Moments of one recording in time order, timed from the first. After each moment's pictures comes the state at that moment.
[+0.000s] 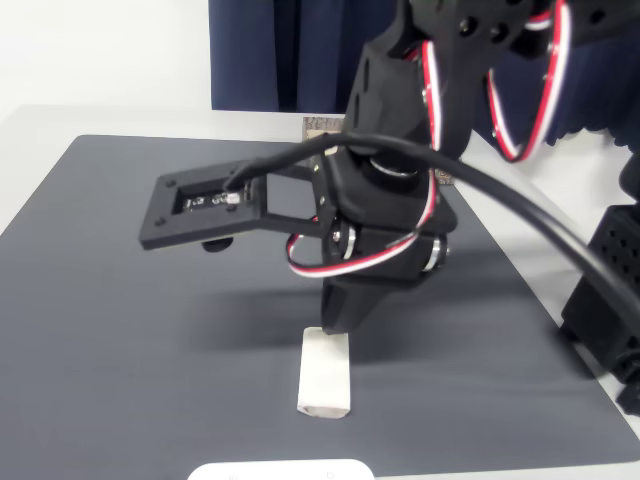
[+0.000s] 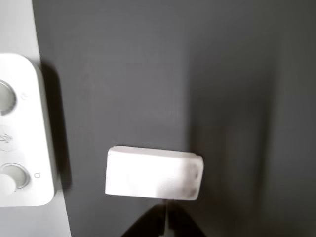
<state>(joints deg) 5.5 105.1 117.0 65.8 1.8</state>
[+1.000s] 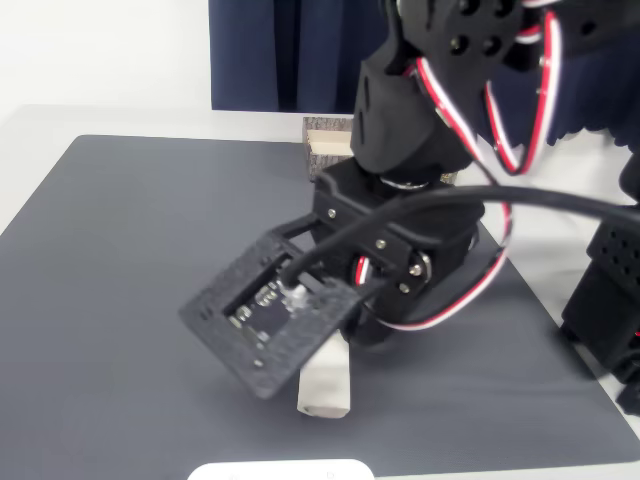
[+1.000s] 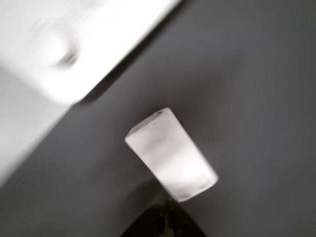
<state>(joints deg) 5.4 103.7 115.0 72.6 -54.1</state>
